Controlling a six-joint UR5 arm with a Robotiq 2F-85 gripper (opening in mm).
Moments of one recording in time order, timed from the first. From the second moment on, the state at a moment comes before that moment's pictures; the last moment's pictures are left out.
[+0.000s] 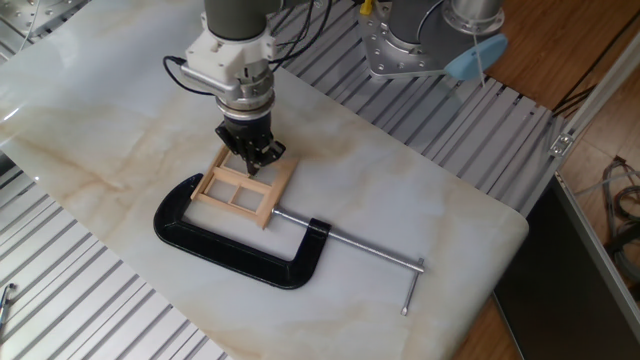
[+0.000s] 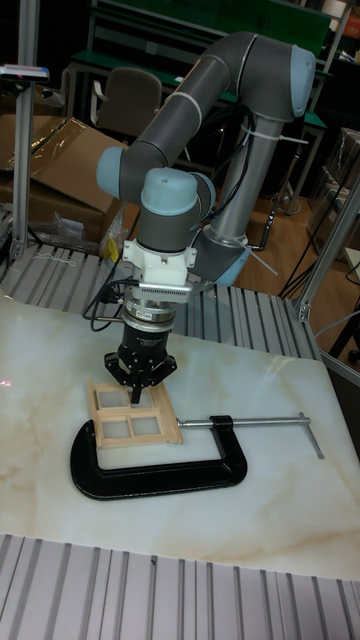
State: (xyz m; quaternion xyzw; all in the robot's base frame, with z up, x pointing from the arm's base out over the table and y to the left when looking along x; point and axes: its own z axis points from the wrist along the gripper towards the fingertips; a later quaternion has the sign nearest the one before) arm 0.495 -0.024 0.015 -0.08 0.99 0.03 0.07
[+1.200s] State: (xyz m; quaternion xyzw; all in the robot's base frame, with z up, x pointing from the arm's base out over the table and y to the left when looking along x) arm 0.487 -0.027 0.004 -0.12 0.99 0.02 0.07
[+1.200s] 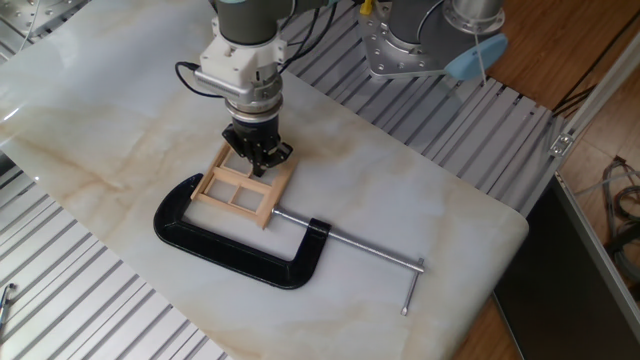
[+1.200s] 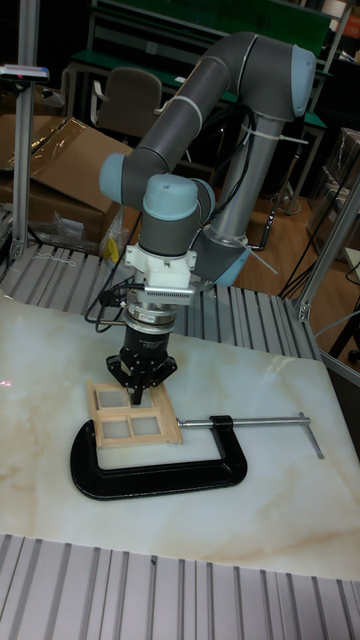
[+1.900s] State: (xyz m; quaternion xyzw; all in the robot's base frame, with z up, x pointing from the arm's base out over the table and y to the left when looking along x) arm 0.487 -0.037 0.003 -0.14 0.99 0.01 0.07
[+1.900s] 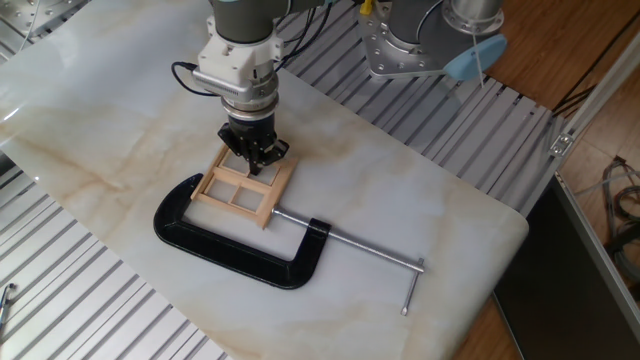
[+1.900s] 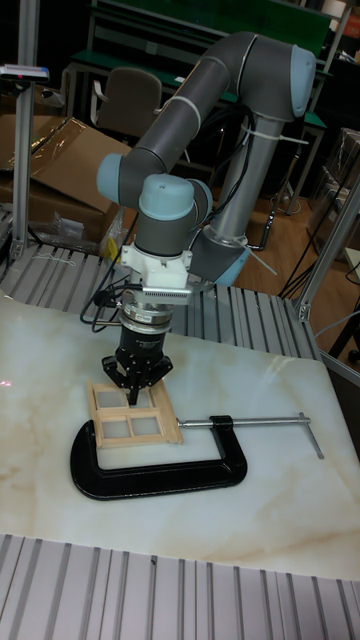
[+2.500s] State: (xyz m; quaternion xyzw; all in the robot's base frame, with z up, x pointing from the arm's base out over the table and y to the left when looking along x) arm 0.487 -0.036 0.003 -0.14 0.99 0.02 0.07
